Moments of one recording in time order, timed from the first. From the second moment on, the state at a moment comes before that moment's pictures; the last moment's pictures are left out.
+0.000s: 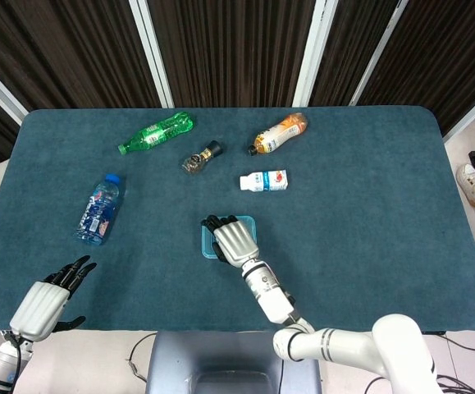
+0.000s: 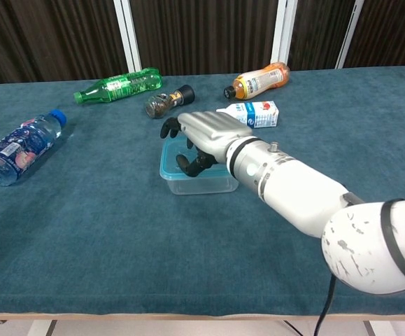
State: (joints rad) left arm -0.21 -1.14 0.08 -1.61 1.67 1.36 0.10; right arm 0.92 -2.01 0.28 -1.13 -1.03 0.95 -0.48
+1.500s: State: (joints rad) left arm -0.21 -1.14 0.08 -1.62 1.67 1.35 0.10; right arm 0.88 -2.01 0.26 -1.07 -1.12 0.92 -0.36
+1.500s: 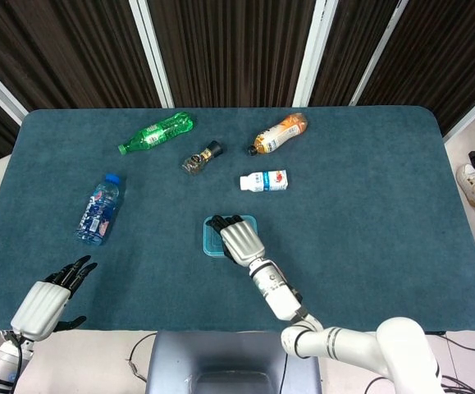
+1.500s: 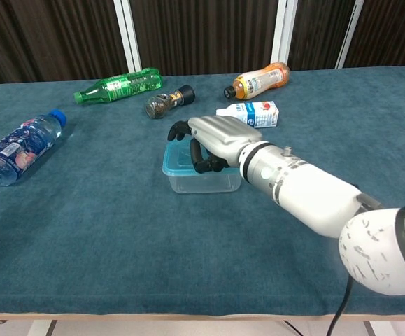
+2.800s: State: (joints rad) left arm -0.22 -1.14 0.08 -1.62 1.67 1.35 0.12; right arm 0.78 -1.71 0.10 -1.41 -1.36 0.94 -0.17
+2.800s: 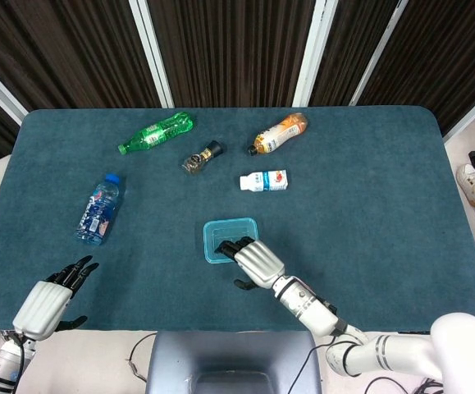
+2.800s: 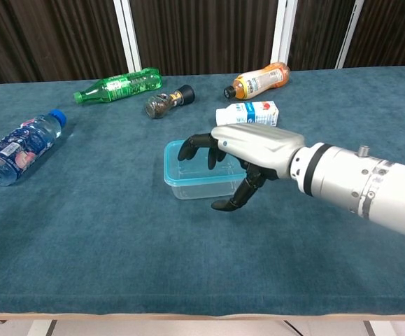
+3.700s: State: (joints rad) left arm -0.22 -1.14 0.08 -1.62 1.67 1.34 0.12; right arm 0.78 -1.79 0.09 -1.32 -1.44 0.95 -0.07
